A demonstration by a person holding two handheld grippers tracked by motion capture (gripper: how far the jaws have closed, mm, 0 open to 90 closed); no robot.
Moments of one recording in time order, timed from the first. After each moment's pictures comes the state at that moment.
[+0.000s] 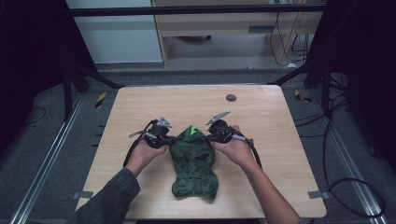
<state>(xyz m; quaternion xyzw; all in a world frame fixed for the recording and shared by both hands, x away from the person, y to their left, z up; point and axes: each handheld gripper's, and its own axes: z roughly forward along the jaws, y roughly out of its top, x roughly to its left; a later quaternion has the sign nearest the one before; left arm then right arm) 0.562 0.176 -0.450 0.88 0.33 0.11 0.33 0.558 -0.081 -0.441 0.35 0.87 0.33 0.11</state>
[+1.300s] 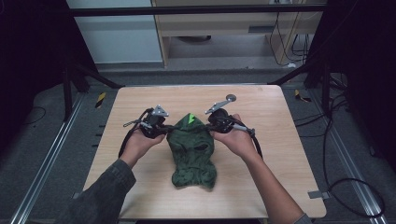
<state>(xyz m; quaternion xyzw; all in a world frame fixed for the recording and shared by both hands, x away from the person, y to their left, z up) 0.571 0.181 -0.406 0.87 0.32 0.15 0.34 0.566 -0.079 -0.398 0.33 0.87 0.35 0.14</state>
